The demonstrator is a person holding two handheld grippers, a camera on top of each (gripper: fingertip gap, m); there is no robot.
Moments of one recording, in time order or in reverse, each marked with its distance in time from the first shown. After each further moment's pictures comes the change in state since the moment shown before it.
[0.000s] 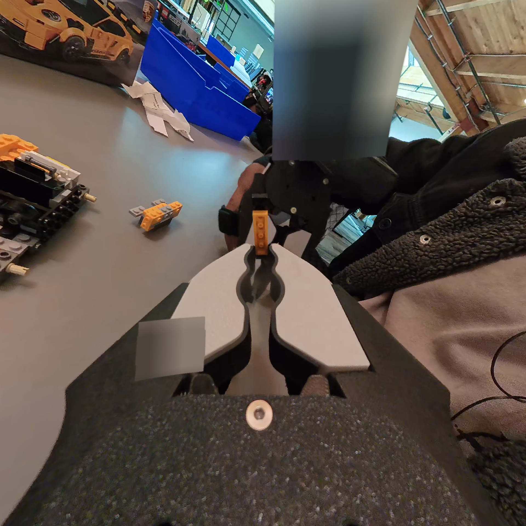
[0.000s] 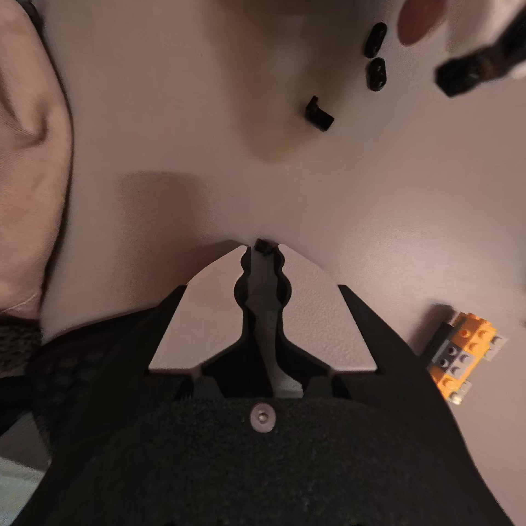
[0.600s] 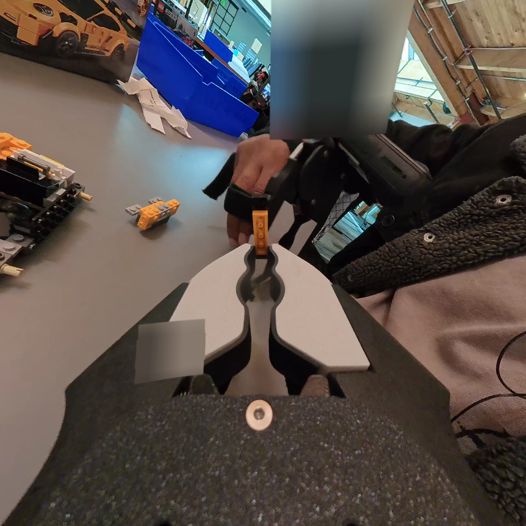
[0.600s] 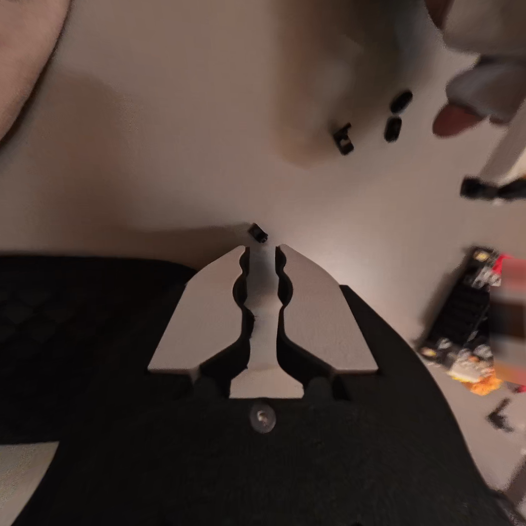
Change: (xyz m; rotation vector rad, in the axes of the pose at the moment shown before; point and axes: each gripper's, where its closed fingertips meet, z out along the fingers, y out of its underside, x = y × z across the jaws) left arm 0.001 0.002 0.001 -0.012 0.005 0.006; right arm 0.002 0.002 -0.014 -0.080 0.104 -0.426
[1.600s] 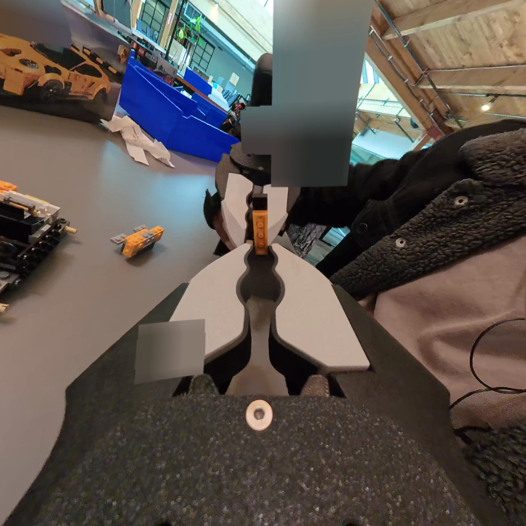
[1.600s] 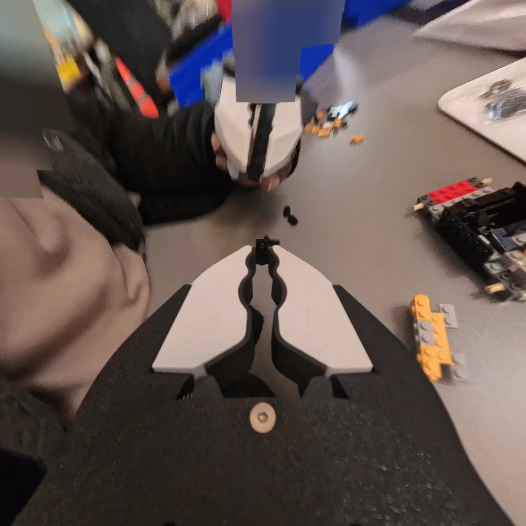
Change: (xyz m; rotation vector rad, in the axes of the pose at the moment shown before) left arm 0.016 -0.014 -0.004 0.079 0.071 0.052; right arm 0.046 -0.028 -0.060 0.817 0.067 0.785
